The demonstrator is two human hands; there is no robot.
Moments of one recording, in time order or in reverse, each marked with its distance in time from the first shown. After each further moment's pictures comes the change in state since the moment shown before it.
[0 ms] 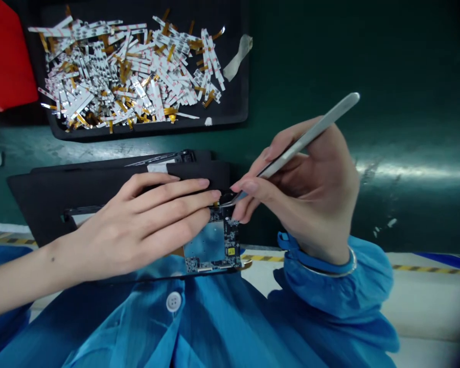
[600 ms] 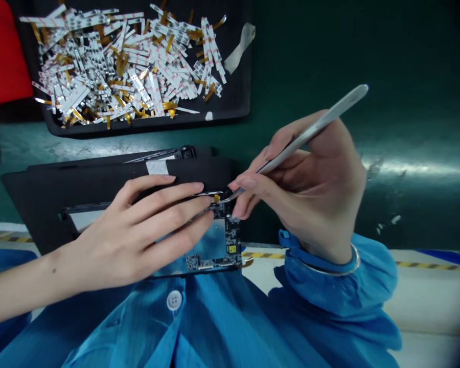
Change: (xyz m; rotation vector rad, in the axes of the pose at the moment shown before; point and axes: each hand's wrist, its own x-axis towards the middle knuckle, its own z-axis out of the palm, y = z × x) left_hand -0.008 0.007 0.003 0.065 -0.008 0.014; right_hand -0.001 0.000 0.002 -0.085 0.040 -0.049
